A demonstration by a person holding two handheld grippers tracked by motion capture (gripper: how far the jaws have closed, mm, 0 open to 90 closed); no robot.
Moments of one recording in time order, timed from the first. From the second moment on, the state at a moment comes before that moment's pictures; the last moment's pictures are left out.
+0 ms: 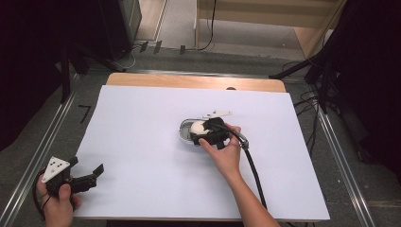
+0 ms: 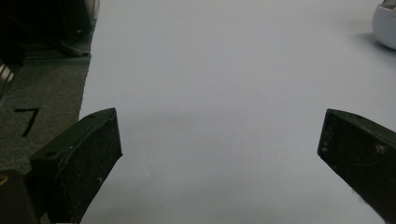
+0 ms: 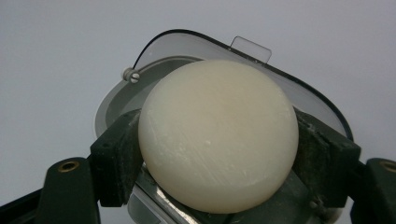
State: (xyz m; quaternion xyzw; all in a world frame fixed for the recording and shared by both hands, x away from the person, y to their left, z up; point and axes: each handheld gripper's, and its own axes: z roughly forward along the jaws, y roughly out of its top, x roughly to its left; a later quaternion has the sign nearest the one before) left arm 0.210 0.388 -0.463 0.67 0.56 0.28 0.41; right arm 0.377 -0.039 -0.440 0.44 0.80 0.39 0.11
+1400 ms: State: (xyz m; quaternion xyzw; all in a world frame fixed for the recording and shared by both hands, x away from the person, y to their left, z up) left arm 0.210 0.388 -0.463 0.66 0.56 0.28 0.41; right arm 0.377 -0.049 -0.438 0.46 0.78 0.40 0.11
